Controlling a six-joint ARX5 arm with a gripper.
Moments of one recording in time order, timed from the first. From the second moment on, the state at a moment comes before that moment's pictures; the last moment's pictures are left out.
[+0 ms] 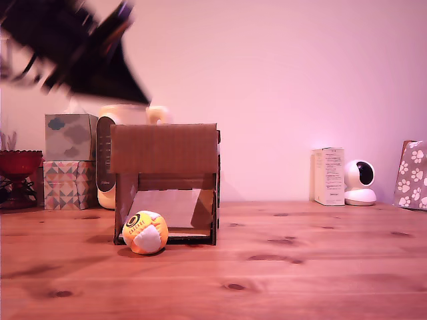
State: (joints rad) arm -0.47 1.23 0.70 0.05 0.31 -0.08
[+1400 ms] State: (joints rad) arm -0.50 1.06 0.44 0.14 0.21 -0.20
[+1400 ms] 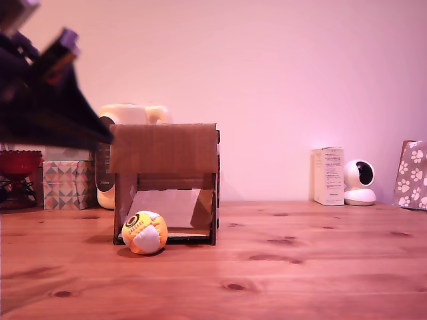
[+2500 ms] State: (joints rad) arm -0.50 1.68 0.44 0.78 0.12 -0.15
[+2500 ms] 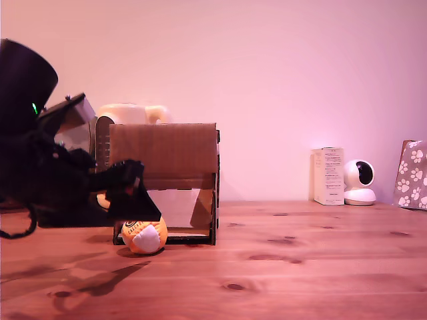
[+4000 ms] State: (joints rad) arm -0.48 1.54 0.54 0.42 0.26 -0.14
